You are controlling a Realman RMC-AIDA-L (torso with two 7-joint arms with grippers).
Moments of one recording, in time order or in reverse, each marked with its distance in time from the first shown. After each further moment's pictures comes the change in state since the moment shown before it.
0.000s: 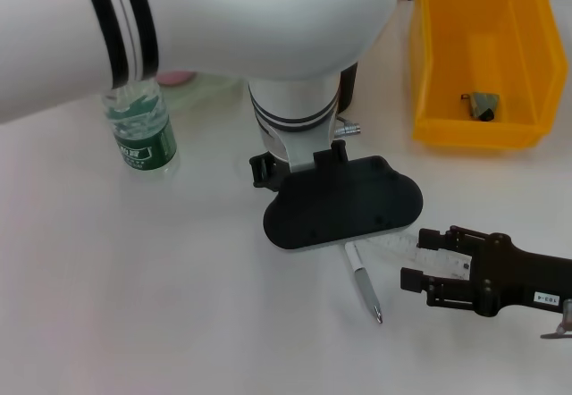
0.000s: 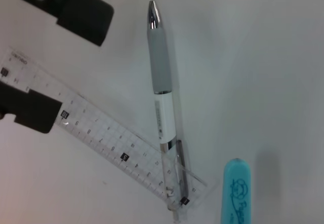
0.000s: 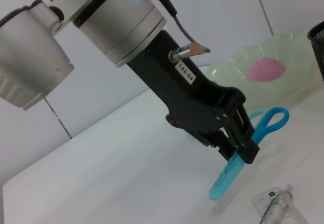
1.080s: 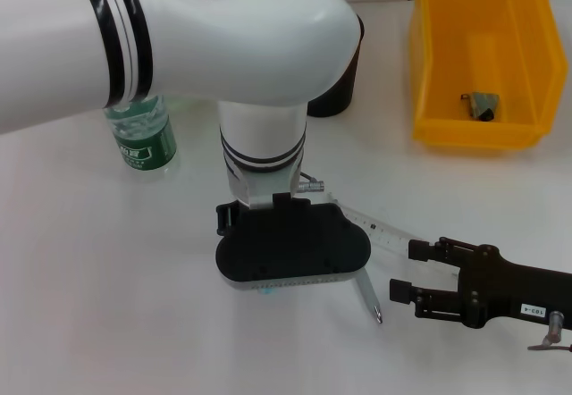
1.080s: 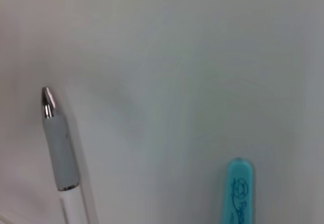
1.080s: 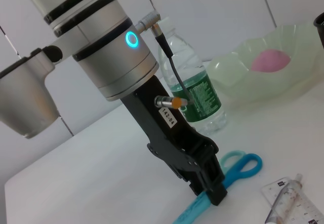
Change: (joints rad) left arm -0.007 0.004 0.113 -0.141 -0.192 -0.010 0.166; right arm -0.002 0.017 -0.009 0.034 -0.001 0.019 -0.027
